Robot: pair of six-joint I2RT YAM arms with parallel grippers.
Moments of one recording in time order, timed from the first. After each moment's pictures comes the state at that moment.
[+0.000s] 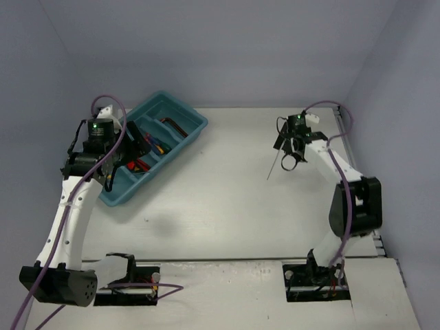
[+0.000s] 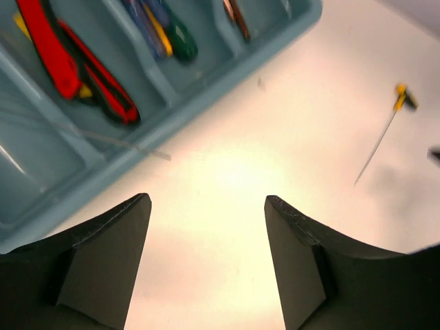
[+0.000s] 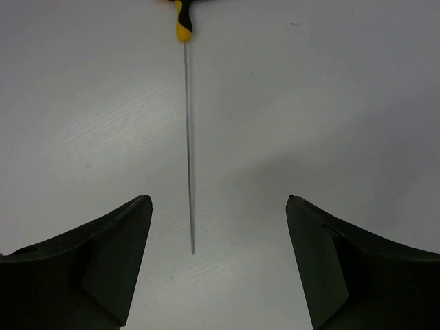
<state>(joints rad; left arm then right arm) -0.09 1.15 1.32 -0.81 0.07 -0.52 0.19 1.65 1.24 -0.49 0.31 0.57</state>
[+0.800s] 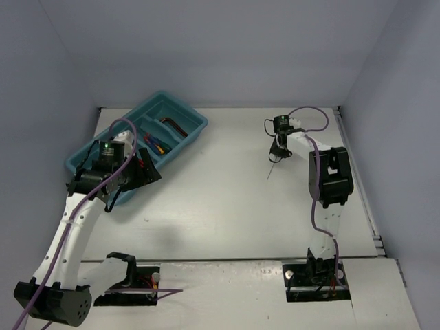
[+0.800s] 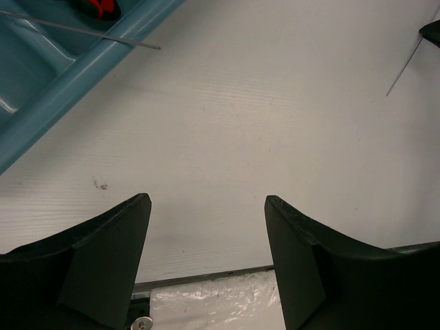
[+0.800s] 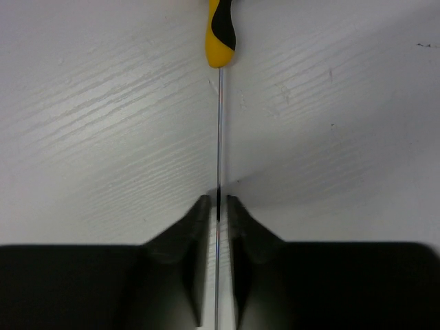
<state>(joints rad) -0.17 1.02 1.15 -0.95 0.13 -0.49 0.18 2.09 1.45 -0.39 0.26 0.55</state>
